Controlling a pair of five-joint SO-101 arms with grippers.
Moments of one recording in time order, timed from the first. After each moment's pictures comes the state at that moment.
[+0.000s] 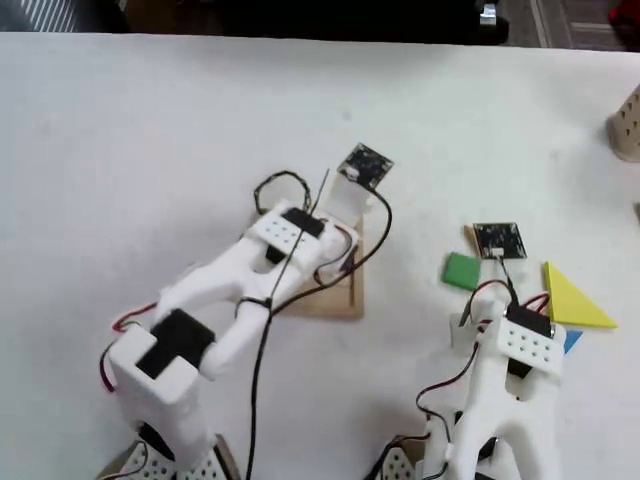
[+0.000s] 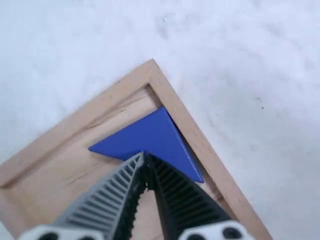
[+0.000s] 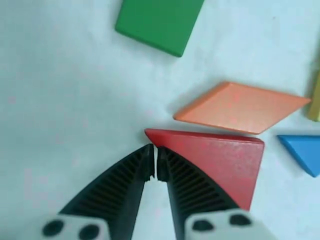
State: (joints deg) left arm 28.4 16.2 19.5 40.7 3.4; right arm 20.1 -38.4 68.8 52.5 27.9
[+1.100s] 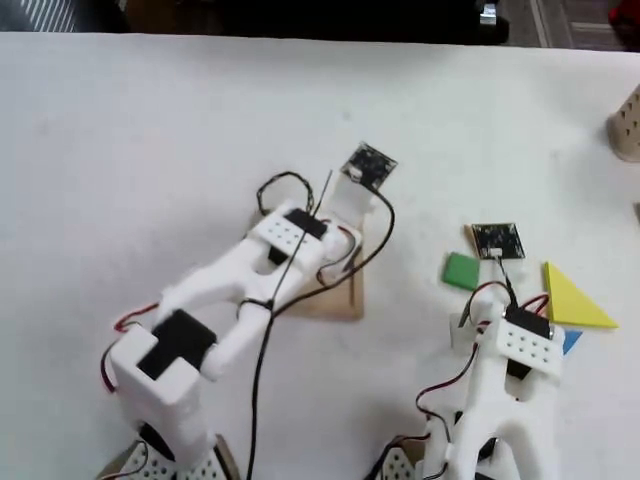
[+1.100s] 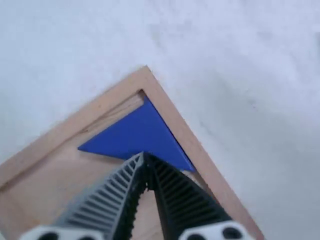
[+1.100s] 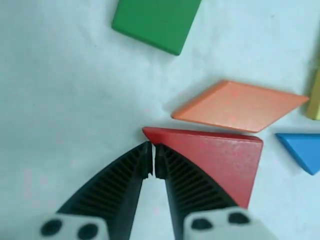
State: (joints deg) left arm 29.1 16.2 19.3 39.8 3.4; right arm 20.1 -38.4 69.5 51.7 27.9
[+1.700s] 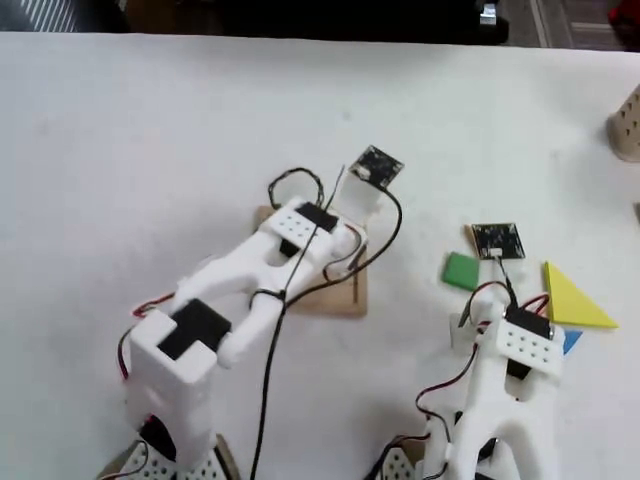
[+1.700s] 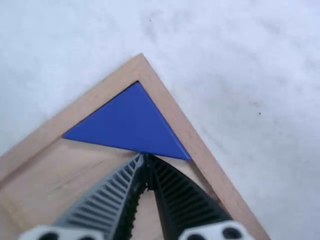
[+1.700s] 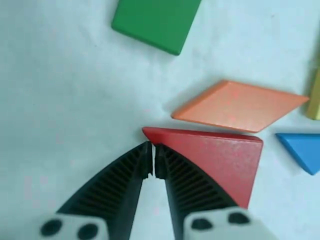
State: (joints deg) left arm 29.6 22.8 12.1 44.1 3.4; right arm 20.1 -38.4 69.5 51.7 27.9
